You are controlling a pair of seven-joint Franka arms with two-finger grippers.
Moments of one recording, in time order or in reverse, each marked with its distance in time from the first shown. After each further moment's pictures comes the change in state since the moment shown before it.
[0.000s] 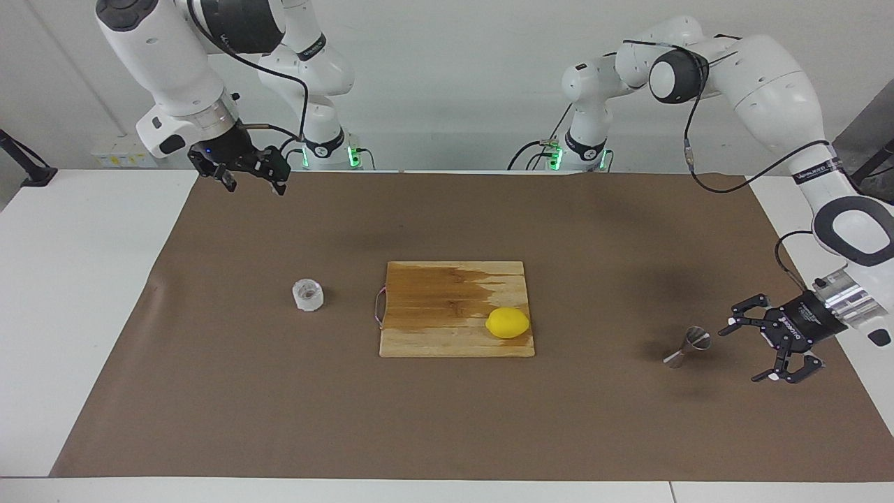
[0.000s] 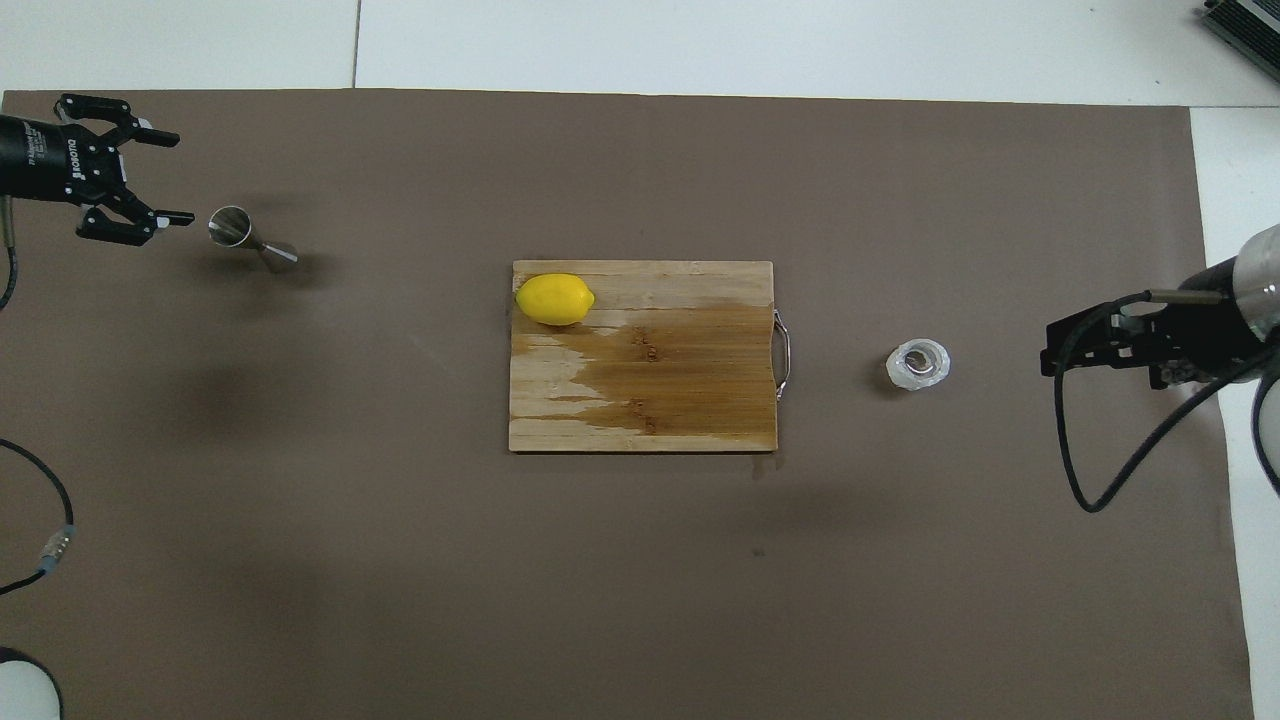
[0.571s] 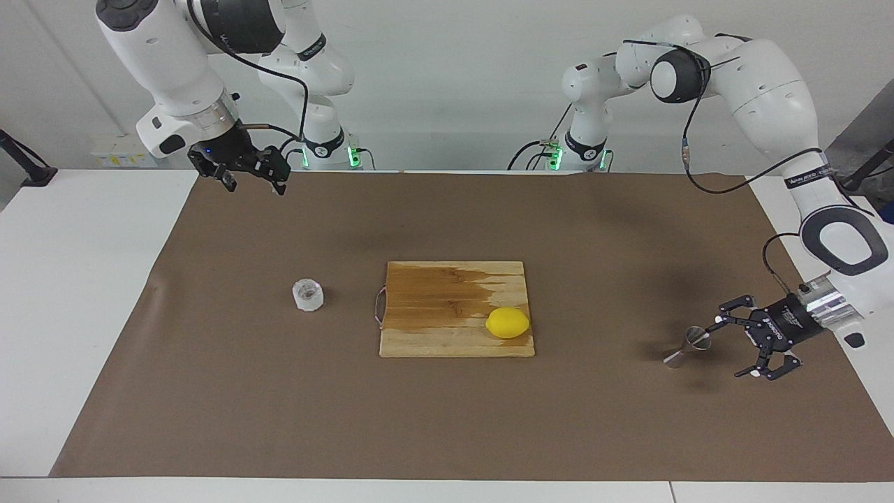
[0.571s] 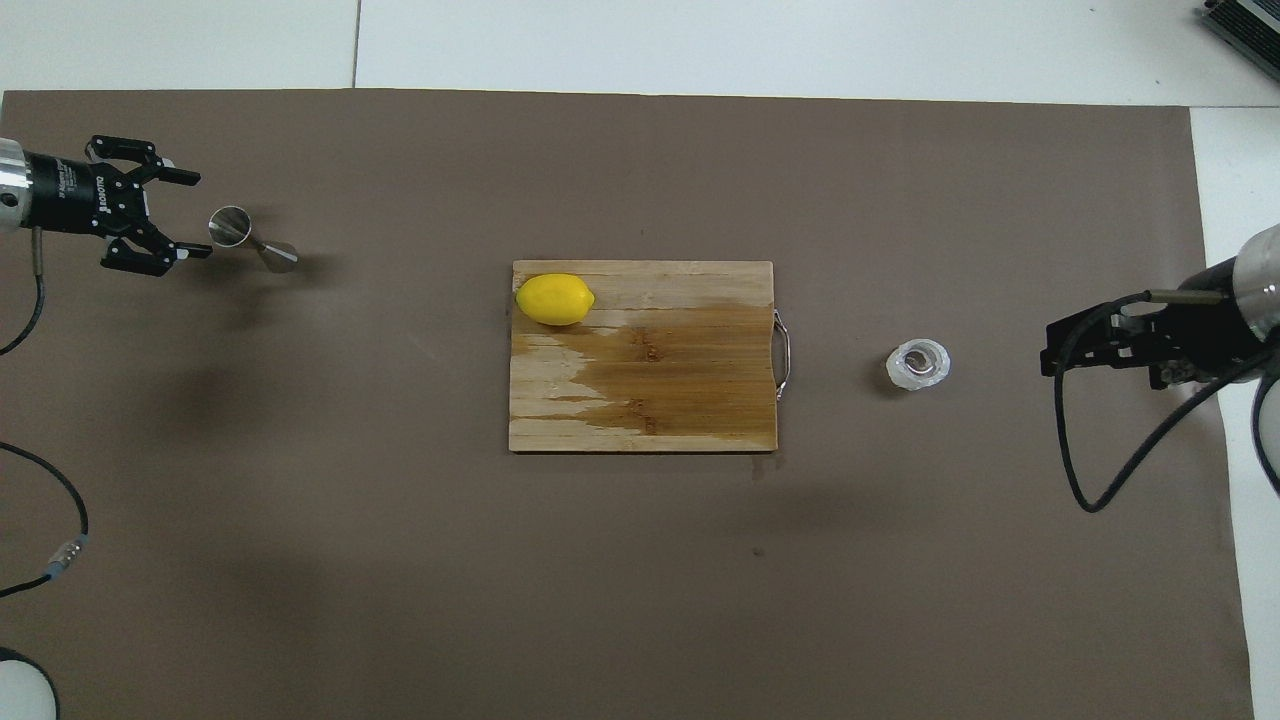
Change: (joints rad) left arm 0.008 0.000 0.003 -0.107 -0.001 0.016 -0.003; right arm 0.000 0.000 0.000 0.000 0.000 0.000 0.000
